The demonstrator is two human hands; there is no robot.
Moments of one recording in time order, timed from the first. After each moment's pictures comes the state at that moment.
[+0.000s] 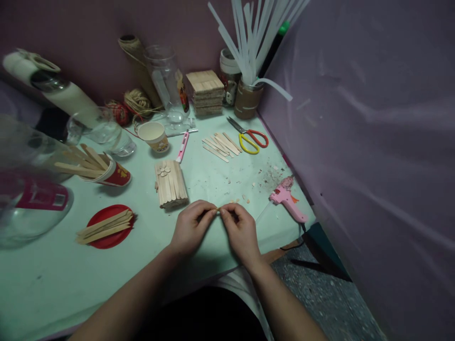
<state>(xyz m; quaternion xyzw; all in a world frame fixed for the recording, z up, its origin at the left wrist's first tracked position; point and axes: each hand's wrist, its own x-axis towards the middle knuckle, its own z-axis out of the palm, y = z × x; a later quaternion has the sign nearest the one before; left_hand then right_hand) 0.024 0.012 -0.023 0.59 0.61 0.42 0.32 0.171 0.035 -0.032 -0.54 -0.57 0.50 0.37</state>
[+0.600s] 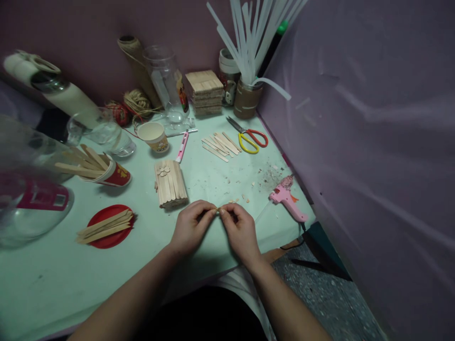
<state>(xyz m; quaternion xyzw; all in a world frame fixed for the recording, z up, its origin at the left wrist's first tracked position) 0.025 0.012 -0.022 0.59 0.61 0.42 0.32 0.171 0.035 -0.031 -0.53 -0.57 0.51 0.38</state>
